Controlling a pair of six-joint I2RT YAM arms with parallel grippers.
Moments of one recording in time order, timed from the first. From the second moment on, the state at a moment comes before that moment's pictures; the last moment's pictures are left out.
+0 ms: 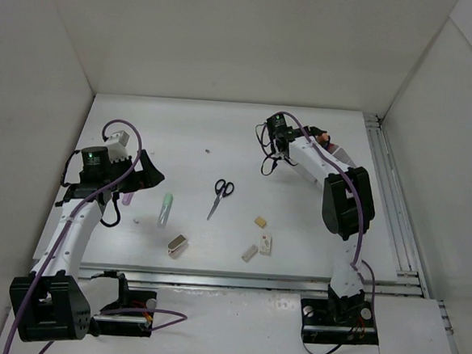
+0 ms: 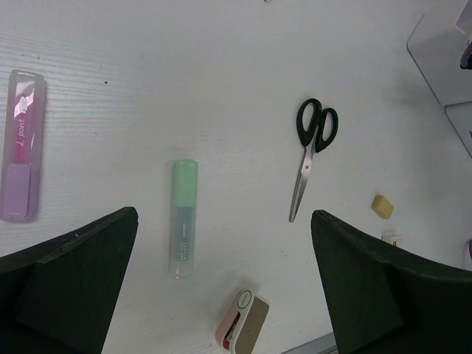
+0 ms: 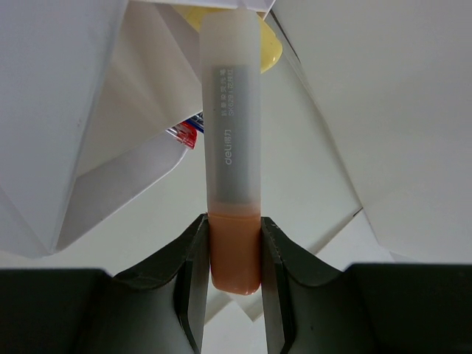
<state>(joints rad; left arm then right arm) 0.09 1.08 0.82 -0.40 0.45 -0.30 0.42 2.09 1.66 -0.64 0.99 -1.53</state>
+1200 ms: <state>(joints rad) 0.09 1.10 0.83 -0.40 0.47 -0.30 0.48 2.08 1.56 -0.59 0.94 -1.54</state>
